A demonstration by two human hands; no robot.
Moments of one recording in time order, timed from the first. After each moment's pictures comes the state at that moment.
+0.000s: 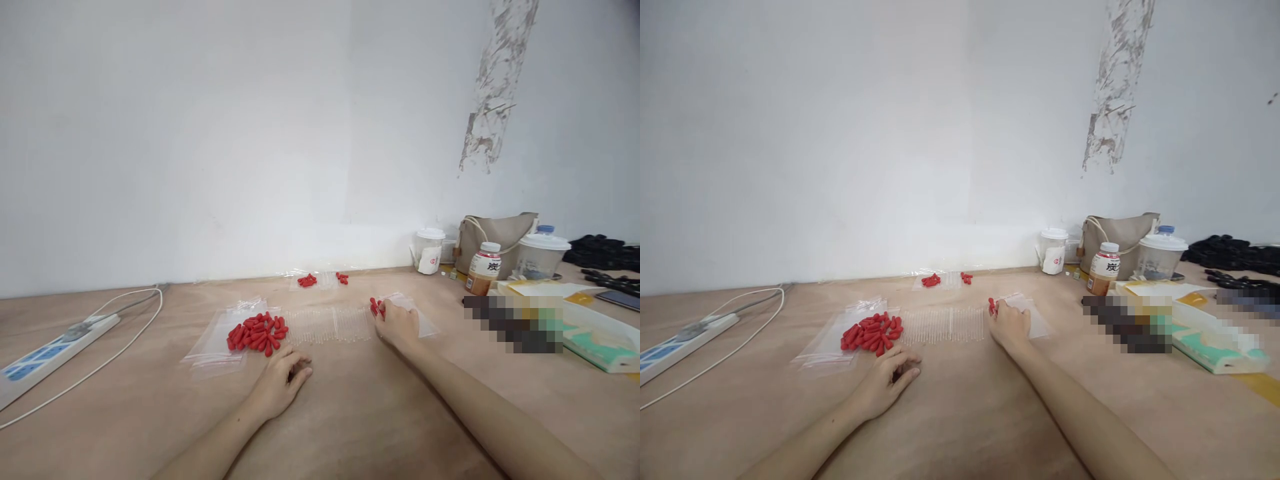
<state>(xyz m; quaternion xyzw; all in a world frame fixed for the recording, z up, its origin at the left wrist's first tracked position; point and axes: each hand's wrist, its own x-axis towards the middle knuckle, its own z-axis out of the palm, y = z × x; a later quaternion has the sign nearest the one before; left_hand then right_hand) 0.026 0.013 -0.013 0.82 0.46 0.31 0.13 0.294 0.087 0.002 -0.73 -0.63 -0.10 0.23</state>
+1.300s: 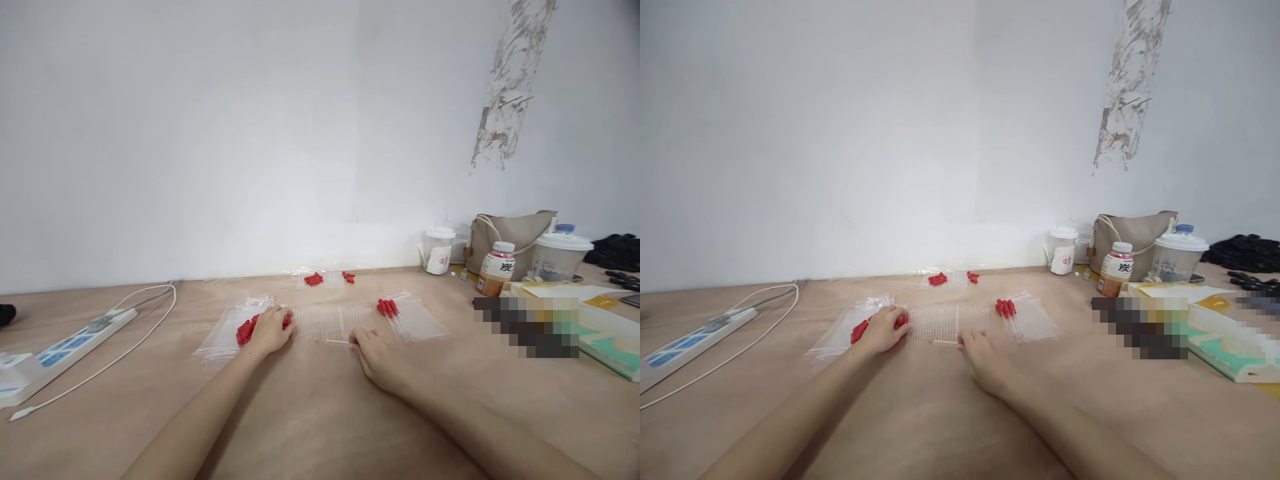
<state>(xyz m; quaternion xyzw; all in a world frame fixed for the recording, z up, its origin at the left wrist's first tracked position) -0.008 0.082 0.018 0.78 0.58 0.23 -0.07 0.255 0.031 -0.012 -0.44 -0.86 -0.01 0.26</state>
